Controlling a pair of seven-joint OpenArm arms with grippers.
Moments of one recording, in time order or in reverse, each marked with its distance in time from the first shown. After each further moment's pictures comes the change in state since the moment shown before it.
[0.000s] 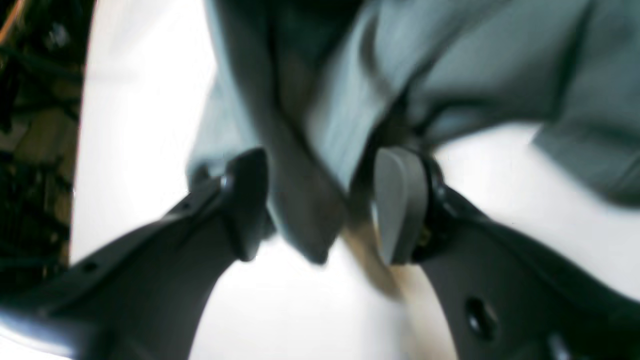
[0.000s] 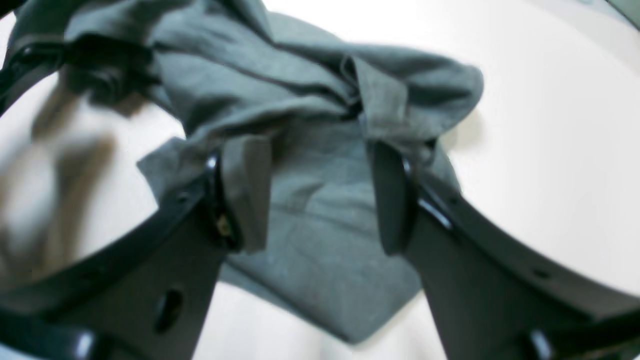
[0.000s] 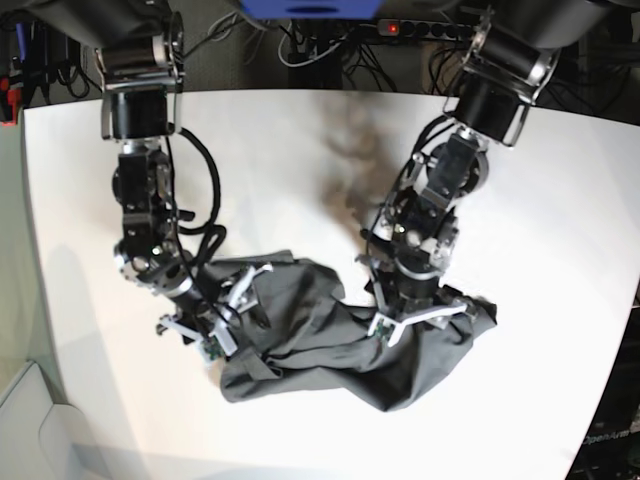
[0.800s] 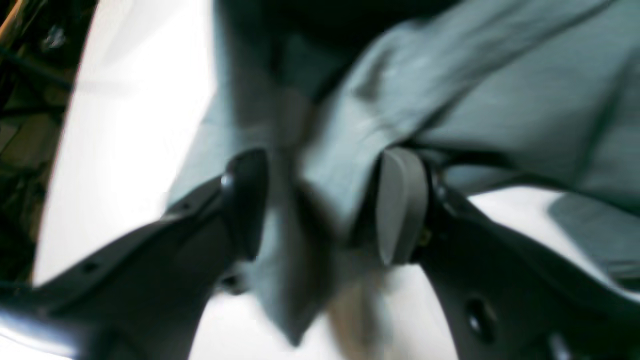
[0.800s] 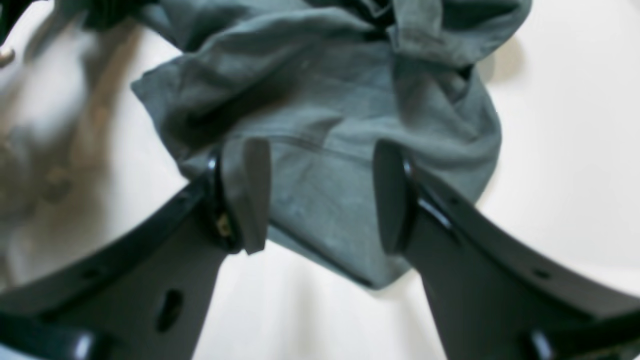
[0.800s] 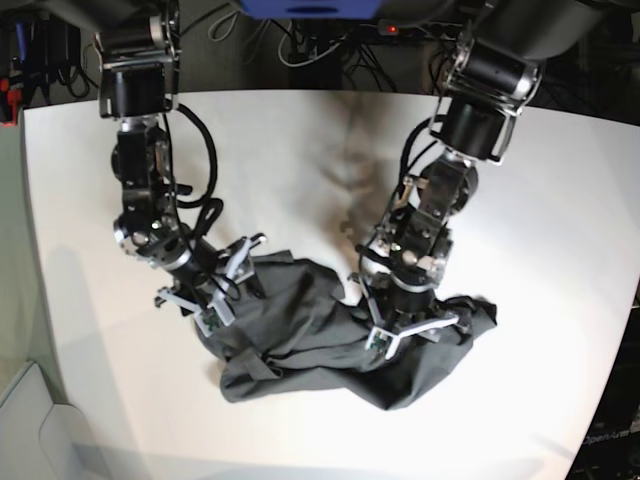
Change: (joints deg) left arm -4.4 4.5 -5.4 -13.0 0.1 -0.2 -14.6; right arm -4.4 1.1 -0.1 0.6 -0.2 0.0 0.1
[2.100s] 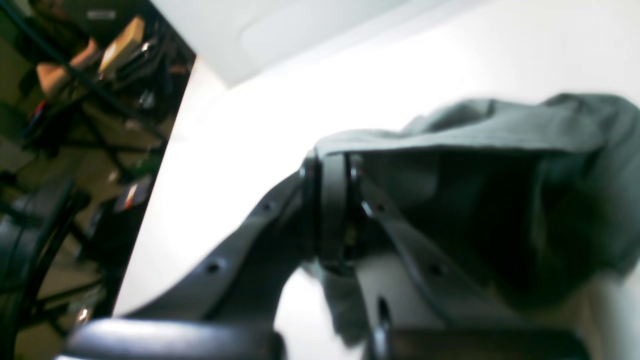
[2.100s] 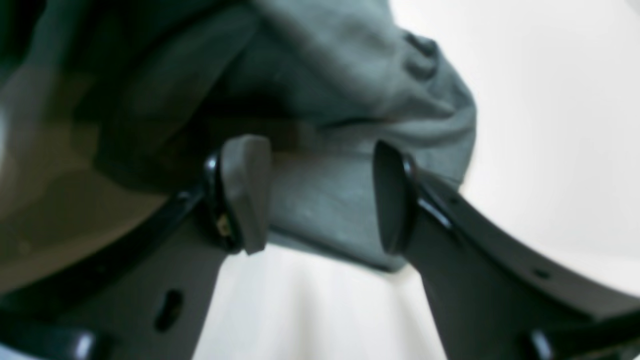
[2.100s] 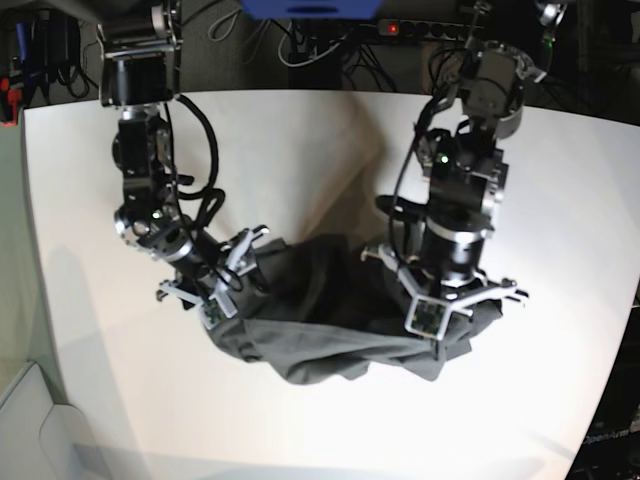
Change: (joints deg) left arm 19.5 -9.2 0.0 55.3 0.2 0.0 22.4; right arm -2.3 -0.6 0.0 2.9 0.0 0.0 -0.1
